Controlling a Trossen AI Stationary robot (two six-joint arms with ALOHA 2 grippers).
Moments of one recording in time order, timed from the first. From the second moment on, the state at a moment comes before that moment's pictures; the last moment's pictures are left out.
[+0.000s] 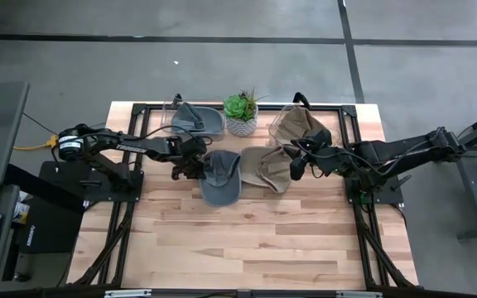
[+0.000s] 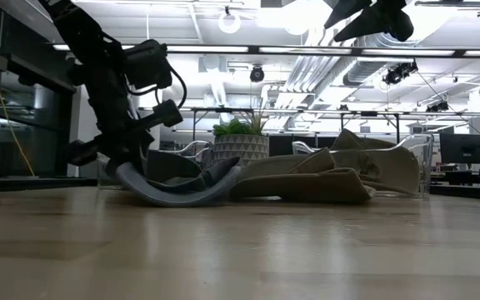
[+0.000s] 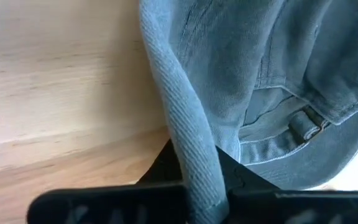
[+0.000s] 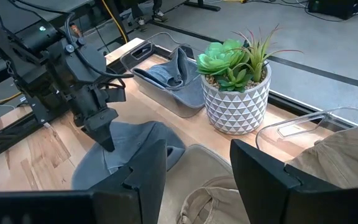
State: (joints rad) left arm 0.27 1.44 0.66 -0.28 0.26 -1.39; right arm 0.19 1.05 0.96 -0.50 0.73 0.70
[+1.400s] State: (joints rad) left arm 0.27 0.93 0.91 -0.44 0.22 -1.28; right arm 0.19 1.05 0.96 -0.50 0.75 0.72
